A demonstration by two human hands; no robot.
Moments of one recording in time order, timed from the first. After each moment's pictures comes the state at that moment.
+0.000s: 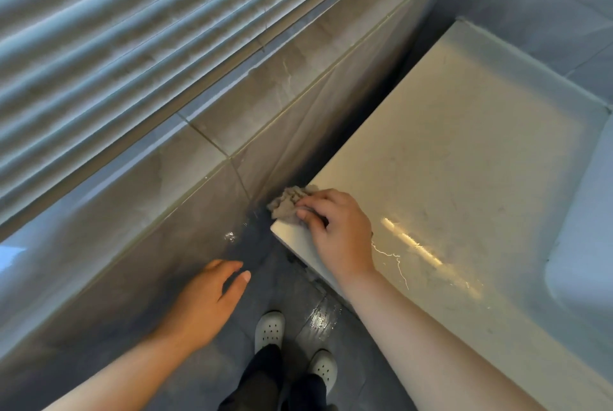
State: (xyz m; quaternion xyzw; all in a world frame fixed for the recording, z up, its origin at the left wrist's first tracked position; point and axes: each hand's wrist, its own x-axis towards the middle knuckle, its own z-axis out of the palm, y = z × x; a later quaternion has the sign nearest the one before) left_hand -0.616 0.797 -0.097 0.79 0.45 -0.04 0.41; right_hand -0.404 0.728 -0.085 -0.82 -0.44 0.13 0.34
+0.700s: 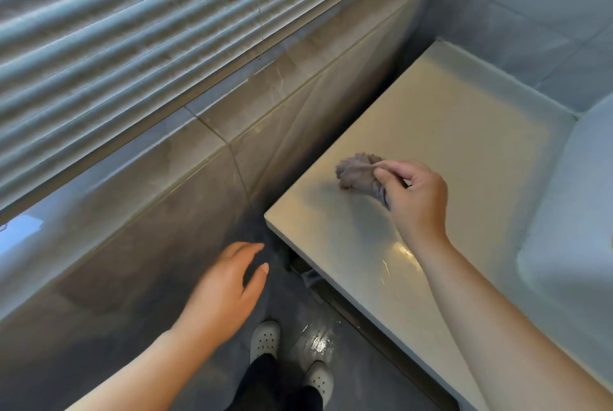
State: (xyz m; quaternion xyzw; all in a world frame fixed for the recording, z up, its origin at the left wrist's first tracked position) left_hand -0.600 0.753 -0.062 0.84 0.41 0.06 0.36; right_hand -0.332 0.675 -0.018 -0.82 -0.30 0.10 0.48
